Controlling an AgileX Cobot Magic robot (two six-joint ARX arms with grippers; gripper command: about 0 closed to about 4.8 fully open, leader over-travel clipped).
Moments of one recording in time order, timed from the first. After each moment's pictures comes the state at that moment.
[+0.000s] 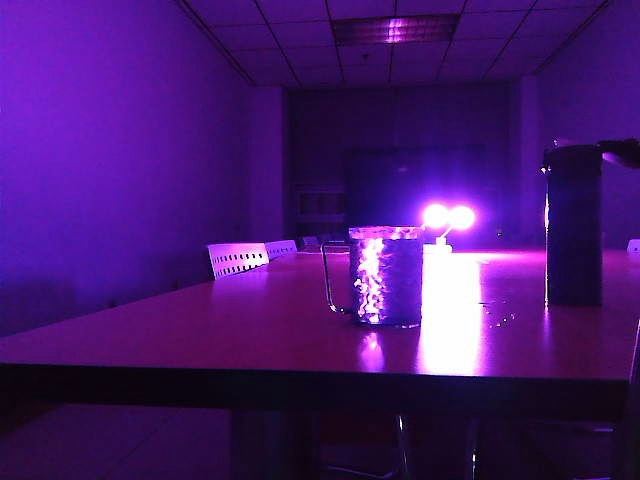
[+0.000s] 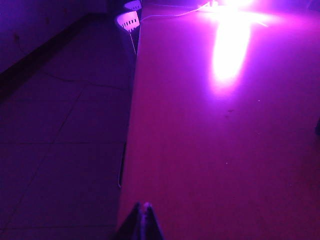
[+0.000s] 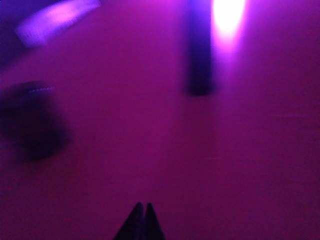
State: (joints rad) left arm -0.07 0.01 0.01 -0.08 0.10 0.06; right arm -0.18 0.00 0.24 -0.45 -0.27 0.15
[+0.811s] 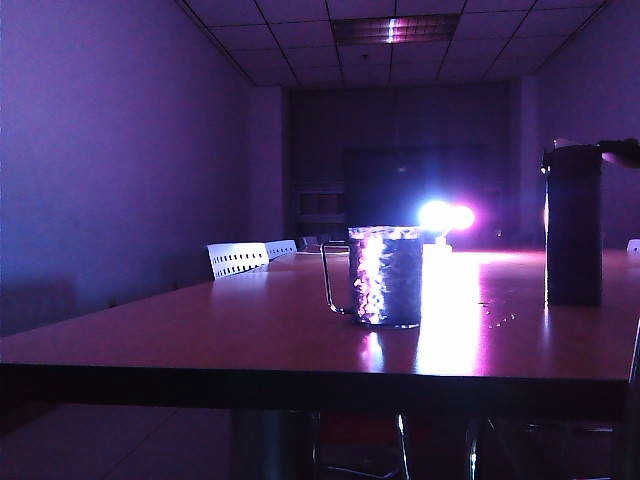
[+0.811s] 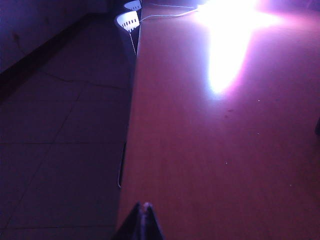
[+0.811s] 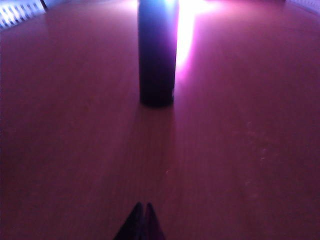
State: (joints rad) left arm -0.07 0.01 0.01 -0.08 0.10 0.06; right arm 0.02 0.00 0.07 -0.20 0.09 0.04
